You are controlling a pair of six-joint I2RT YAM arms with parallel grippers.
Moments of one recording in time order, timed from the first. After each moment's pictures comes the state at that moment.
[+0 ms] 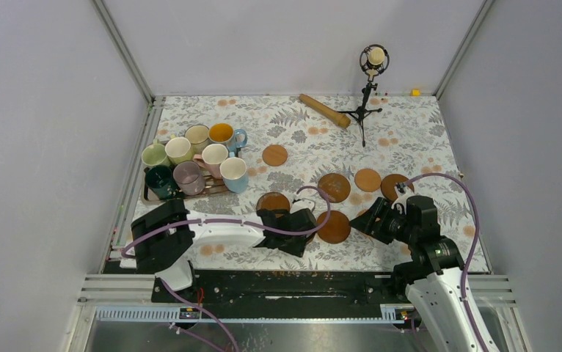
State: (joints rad) left arm -1.22 1.62 0.91 -0.42 -0.17 -0.78; right arm 0.19 0.43 0.46 -0.72 -0.44 0.71
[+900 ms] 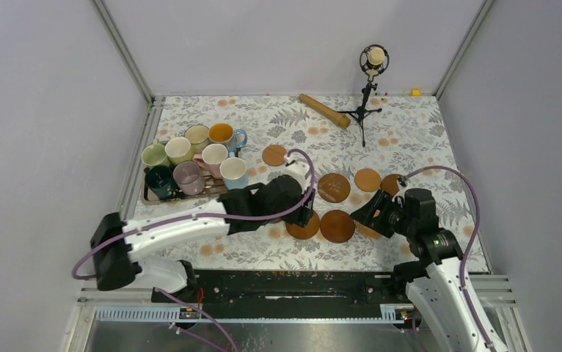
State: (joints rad) left arm -1.13 1.39 1.06 -0.43 -0.22 -0.58; right arm 0.19 0.51 0.50 -0.70 -0.36 0.72
